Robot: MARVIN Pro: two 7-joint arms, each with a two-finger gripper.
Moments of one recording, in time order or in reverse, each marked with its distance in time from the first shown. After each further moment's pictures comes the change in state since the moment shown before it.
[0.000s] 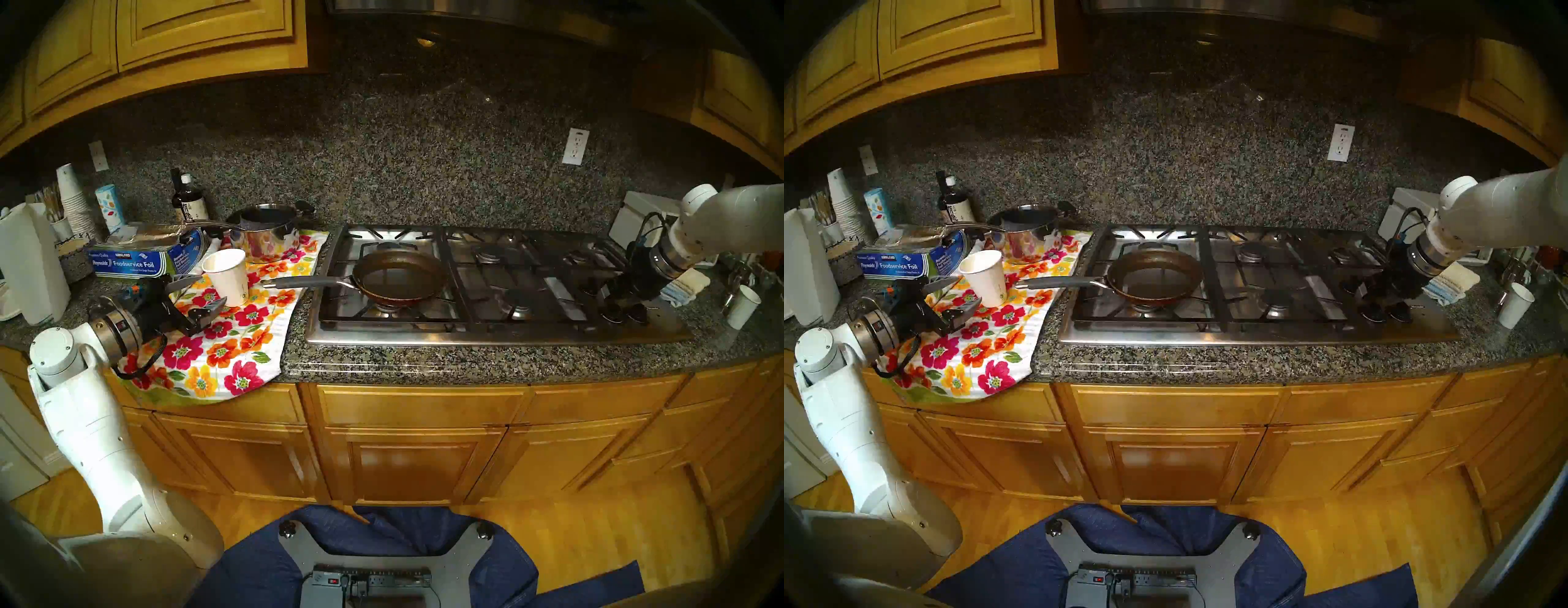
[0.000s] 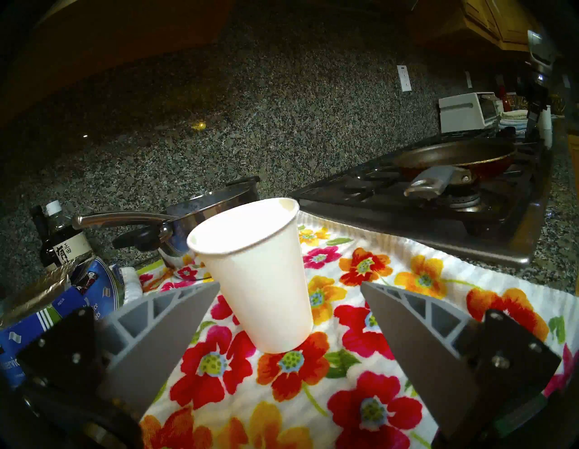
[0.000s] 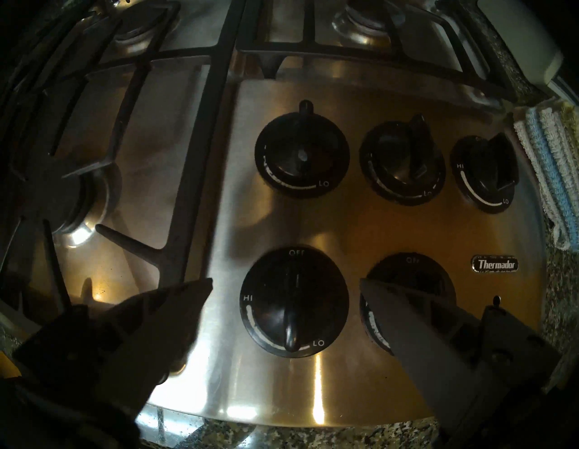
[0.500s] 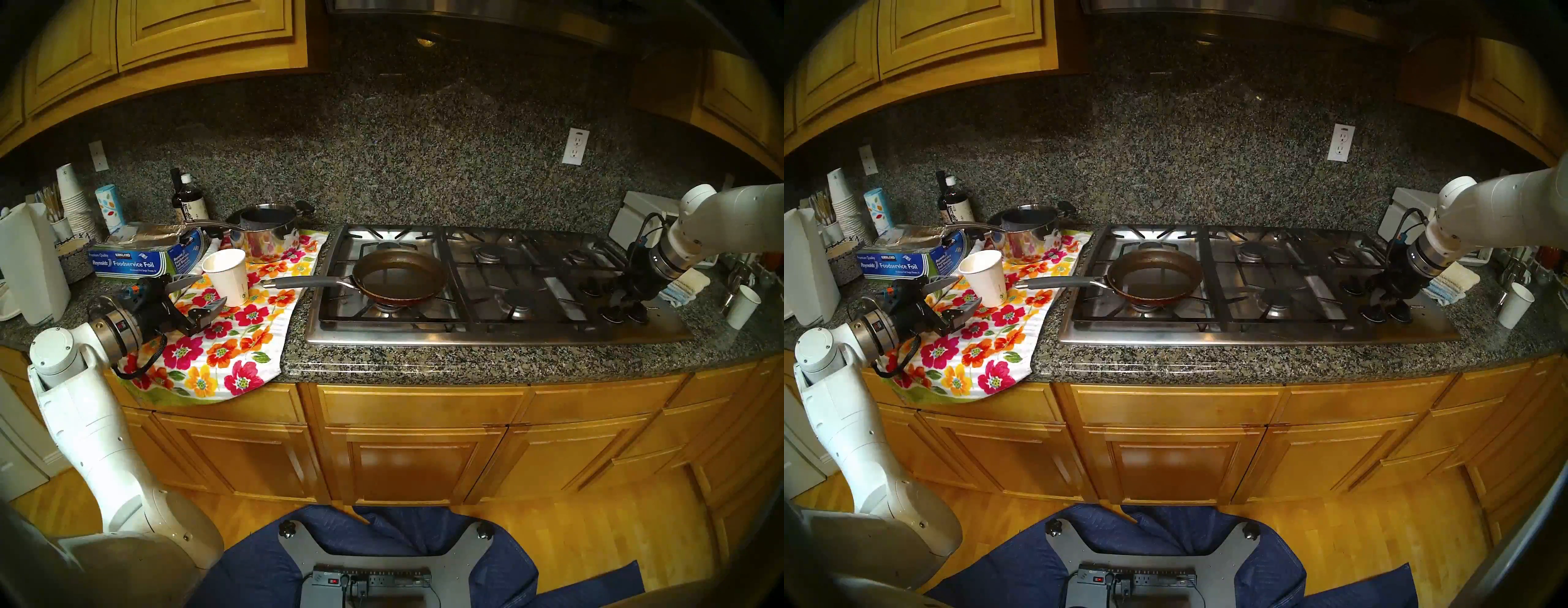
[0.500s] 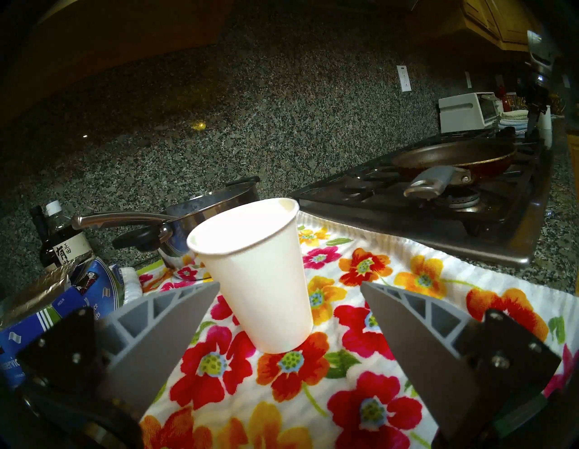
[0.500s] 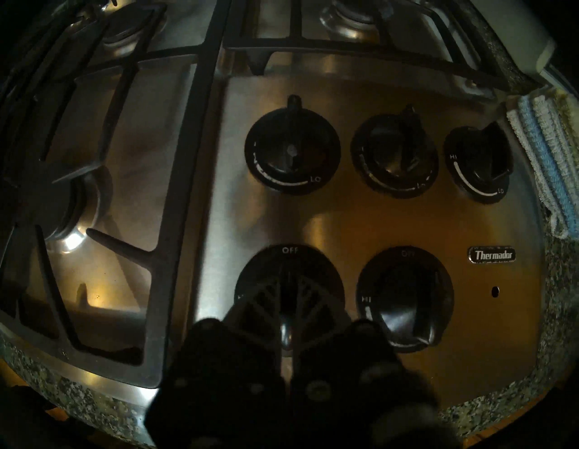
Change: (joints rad) left arm 0.000 0.000 0.000 0.000 -0.001 0.000 0.000; right arm 0.007 -0.001 0.000 -0.011 0.025 0.015 -0.046
